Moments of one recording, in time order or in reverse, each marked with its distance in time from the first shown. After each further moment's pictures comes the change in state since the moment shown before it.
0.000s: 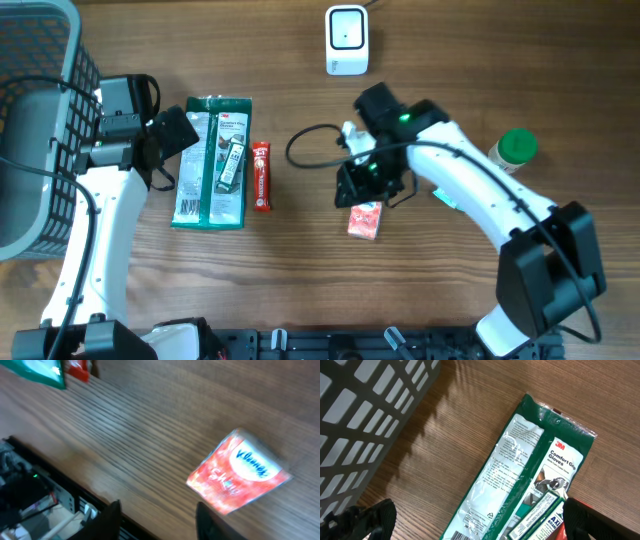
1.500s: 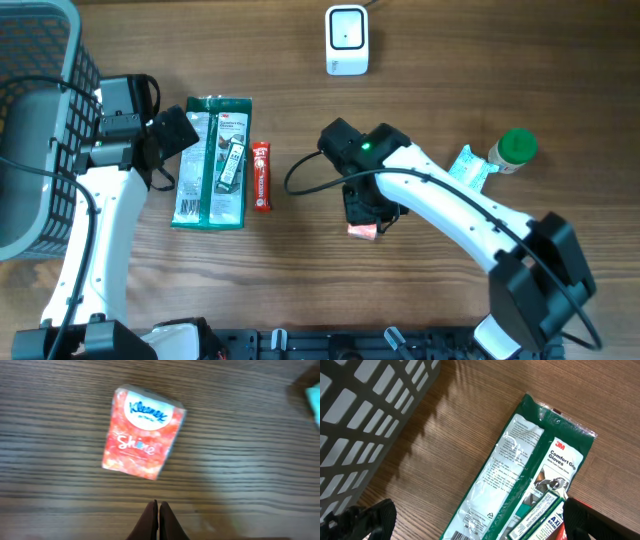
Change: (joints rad) left arm 0.000 0.000 0.000 0.000 0.000 0.000; right arm 0.164 -0.018 -0.003 -0.172 0.479 0.377
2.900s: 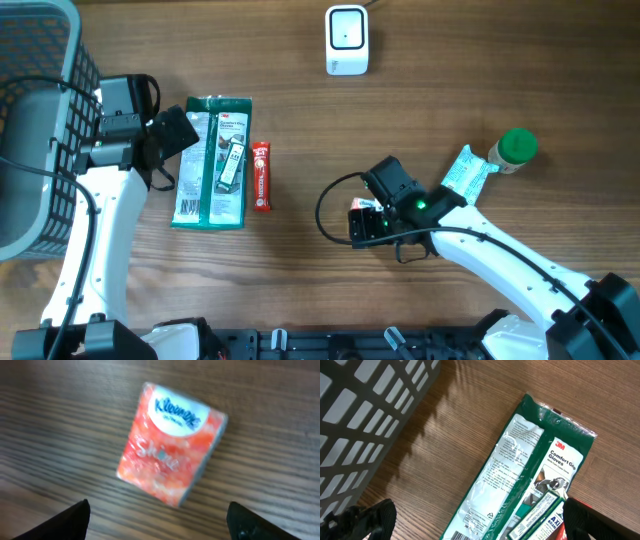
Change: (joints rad) left arm 0.000 0.000 0.000 0.000 0.000 0.000; right arm -0.060 -0.325 -0.529 0.584 -0.174 -0.071
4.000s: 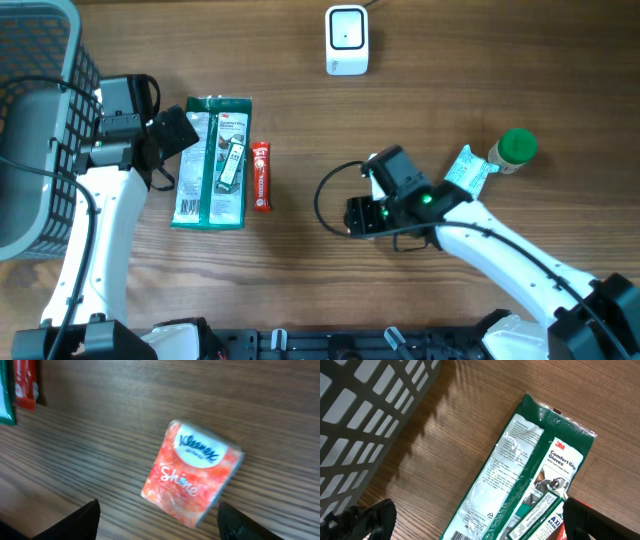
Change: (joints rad) left arm 0.000 0.000 0.000 0.000 0.000 0.000; right arm -0.066 0.000 0.032 0.047 -0.089 -0.057
